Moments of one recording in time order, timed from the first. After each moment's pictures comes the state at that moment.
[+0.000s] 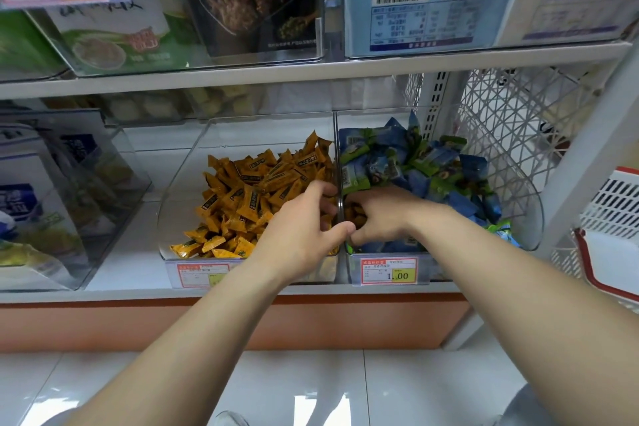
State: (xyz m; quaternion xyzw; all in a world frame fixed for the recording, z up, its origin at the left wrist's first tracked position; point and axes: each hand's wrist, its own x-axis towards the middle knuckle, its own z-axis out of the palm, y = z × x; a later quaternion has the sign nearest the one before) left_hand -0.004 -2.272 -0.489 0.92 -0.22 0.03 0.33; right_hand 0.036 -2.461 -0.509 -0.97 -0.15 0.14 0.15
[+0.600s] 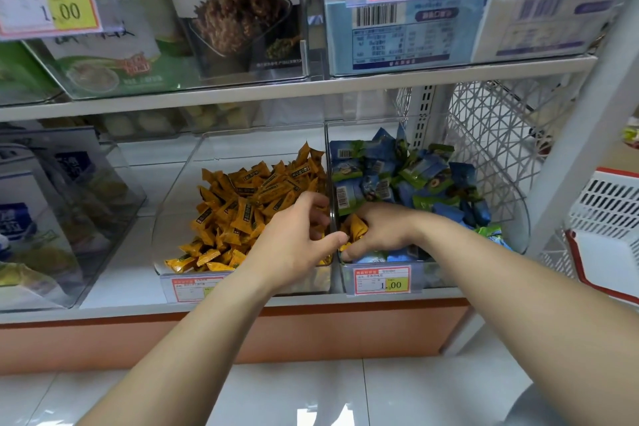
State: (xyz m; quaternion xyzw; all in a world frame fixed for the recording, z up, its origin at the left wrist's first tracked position) left_hand 0.000 -2.269 -0.487 0.91 -0.22 -0.01 0.35; right_hand 0.028 -2.473 -0.507 -0.94 -0.12 0.20 0.26
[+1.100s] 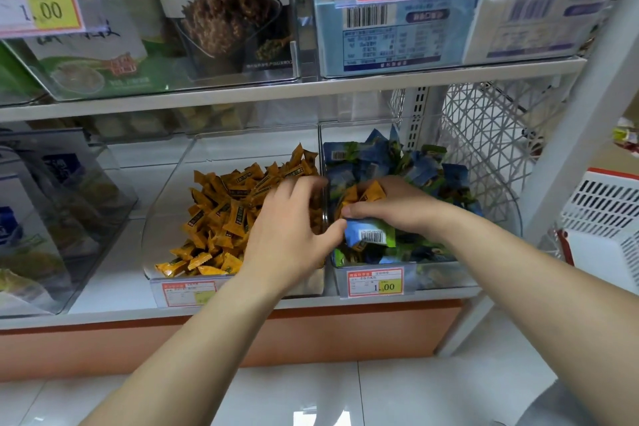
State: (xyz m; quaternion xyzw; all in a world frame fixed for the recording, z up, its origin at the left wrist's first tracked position) left_hand -0.007 -2.284 -0.476 0.92 -0.22 0.15 0.28; right_hand 0.013 -2.489 -0.477 -0.86 -0.06 0.08 0.49
